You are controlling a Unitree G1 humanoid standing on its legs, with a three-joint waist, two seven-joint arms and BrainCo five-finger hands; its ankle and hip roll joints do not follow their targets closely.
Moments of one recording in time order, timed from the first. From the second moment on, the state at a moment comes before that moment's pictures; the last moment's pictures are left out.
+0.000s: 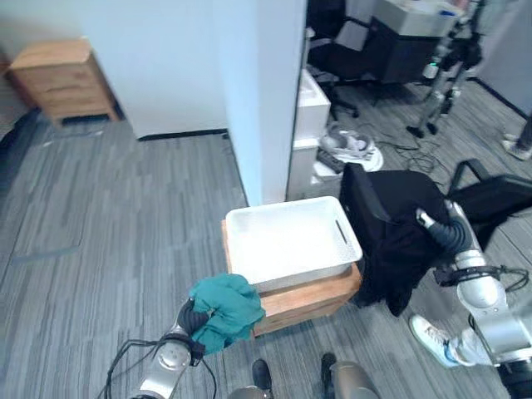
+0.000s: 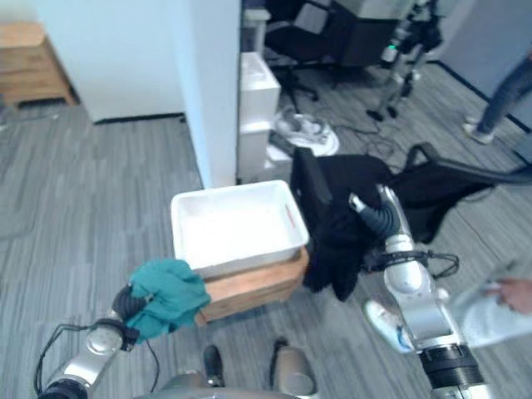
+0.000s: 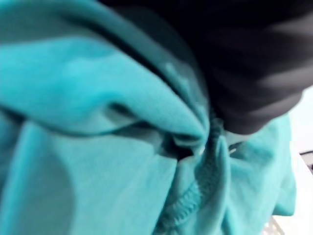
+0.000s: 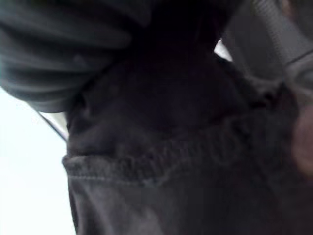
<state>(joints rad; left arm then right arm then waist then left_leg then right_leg) 0.00 0.44 -0.19 0.67 0.06 -0.11 0.06 -0.07 -0.61 0.01 -0.08 -0.12 -0.10 -0.20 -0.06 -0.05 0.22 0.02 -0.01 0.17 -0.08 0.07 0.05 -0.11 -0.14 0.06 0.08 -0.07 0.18</state>
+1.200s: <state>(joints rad) 0.01 0.47 -0.26 0.41 0.04 -0.16 0.12 -0.64 -0.45 0.45 0.68 -0.14 -0.04 -0.19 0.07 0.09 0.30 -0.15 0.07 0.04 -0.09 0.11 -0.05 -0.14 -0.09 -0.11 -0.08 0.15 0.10</state>
